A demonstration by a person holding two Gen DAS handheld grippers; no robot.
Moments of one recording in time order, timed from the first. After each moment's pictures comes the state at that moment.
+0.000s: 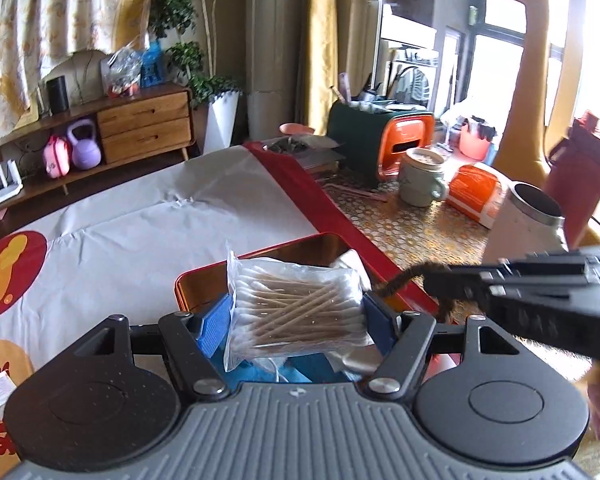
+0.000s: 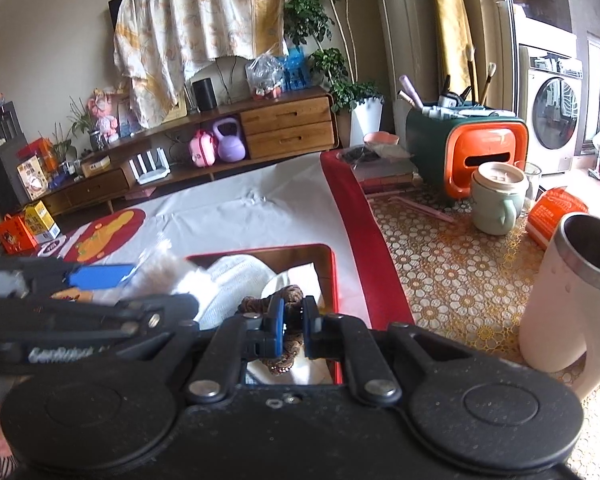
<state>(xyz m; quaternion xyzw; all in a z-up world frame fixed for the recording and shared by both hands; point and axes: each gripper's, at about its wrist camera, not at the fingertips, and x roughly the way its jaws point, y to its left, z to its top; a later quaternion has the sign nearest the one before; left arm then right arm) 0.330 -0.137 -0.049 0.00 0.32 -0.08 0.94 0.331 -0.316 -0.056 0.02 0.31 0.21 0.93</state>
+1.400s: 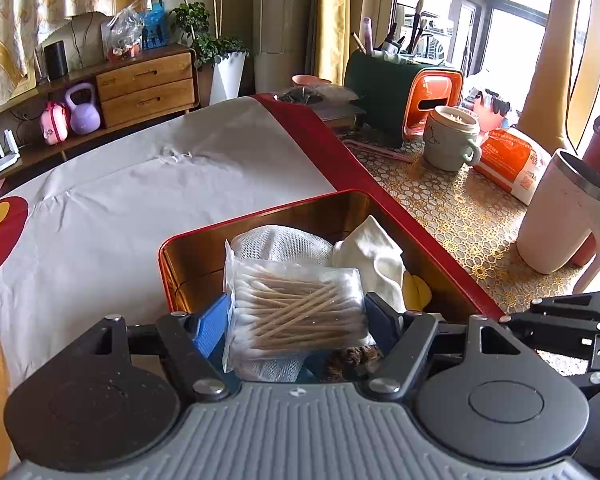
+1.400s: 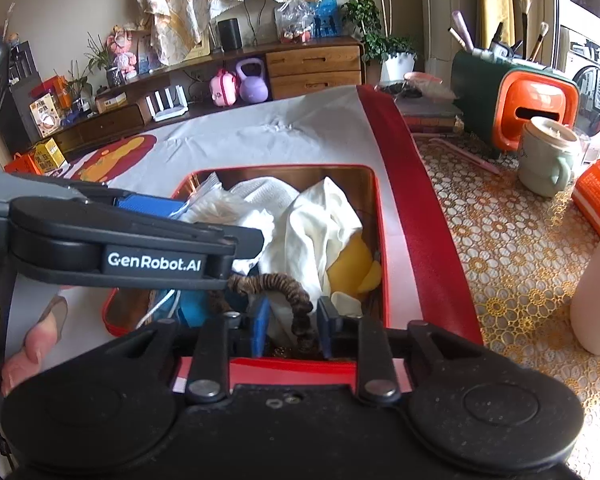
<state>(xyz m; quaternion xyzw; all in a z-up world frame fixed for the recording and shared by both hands) 0.369 -0.134 -0.095 0.00 0.37 -0.08 0.92 0.341 -0.285 -0.100 -0.03 0.37 0.24 0.90</state>
